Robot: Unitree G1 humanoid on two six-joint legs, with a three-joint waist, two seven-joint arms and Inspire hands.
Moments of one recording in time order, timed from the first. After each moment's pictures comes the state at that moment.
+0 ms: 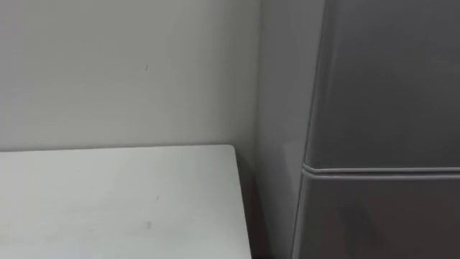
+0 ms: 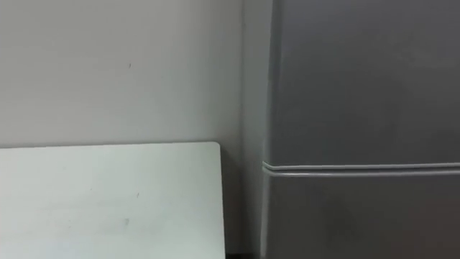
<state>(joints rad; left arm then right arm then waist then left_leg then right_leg) 0.36 0.18 0.12 0.98 0.25 0.04 0.22 0.26 -0.23 -0.18 0.93 0.71 -0.10 -0.46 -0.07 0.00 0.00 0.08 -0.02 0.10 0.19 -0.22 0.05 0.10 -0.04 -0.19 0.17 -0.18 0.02</state>
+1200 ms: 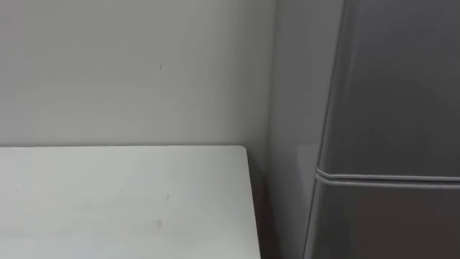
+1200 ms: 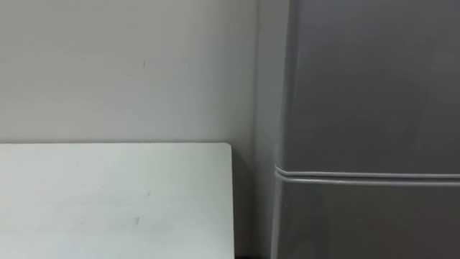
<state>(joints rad) 0.31 0.18 0.09 1.03 0.32 0.08 0.16 0.20 -0.22 -0.02 1.17 0.43 0.02 -0.01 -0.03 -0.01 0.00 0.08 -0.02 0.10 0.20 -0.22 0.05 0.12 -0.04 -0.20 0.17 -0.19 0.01</state>
